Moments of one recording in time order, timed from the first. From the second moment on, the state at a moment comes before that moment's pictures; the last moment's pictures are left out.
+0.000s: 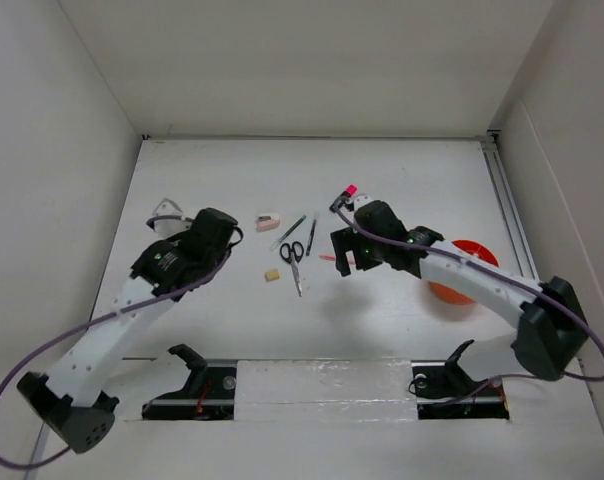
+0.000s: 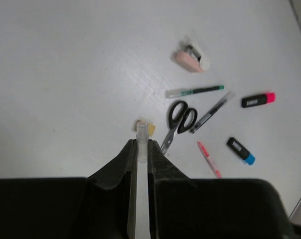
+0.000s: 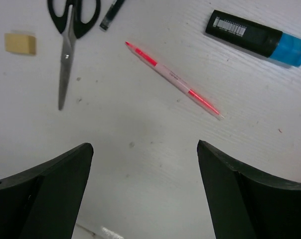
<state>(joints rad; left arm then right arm) -0.68 1.02 1.10 -1.10 -0.60 -1.39 0.73 1.32 0.99 -0.49 0.09 0.33</state>
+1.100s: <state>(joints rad) -0.59 0.84 1.00 -0.98 -0.53 -0.99 0.59 1.86 1.22 -0.49 -0.11 -0.10</state>
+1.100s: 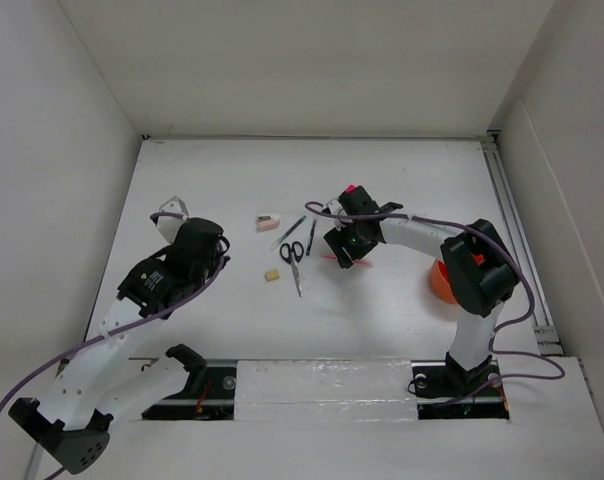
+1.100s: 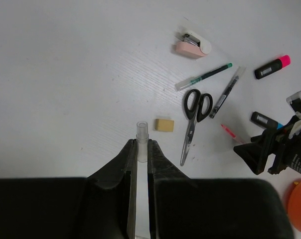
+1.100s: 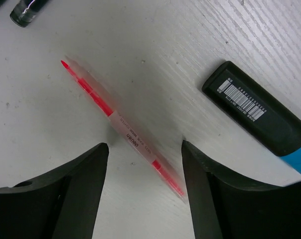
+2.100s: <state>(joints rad) -0.59 0.85 1.03 -0.97 -0.55 -0.97 0.64 1.85 1.21 -0.50 -0.01 -0.04</state>
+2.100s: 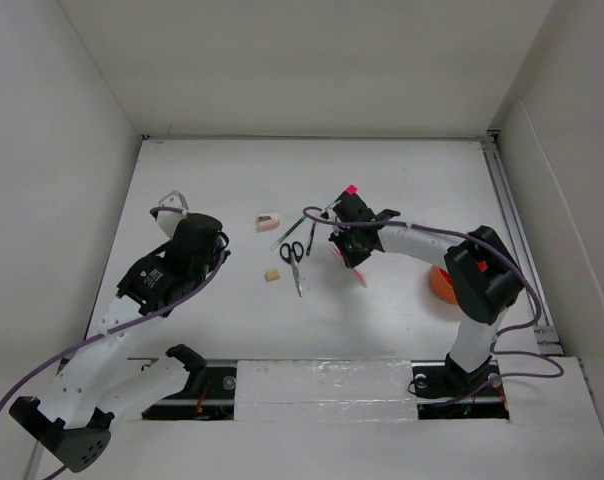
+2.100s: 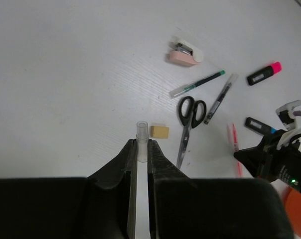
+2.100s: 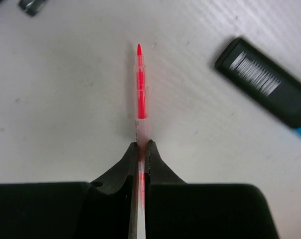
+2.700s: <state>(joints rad) -0.59 0.87 1.04 -0.48 -0.23 -0.74 0.90 1.32 0.86 -0.03 -0.26 0.56</state>
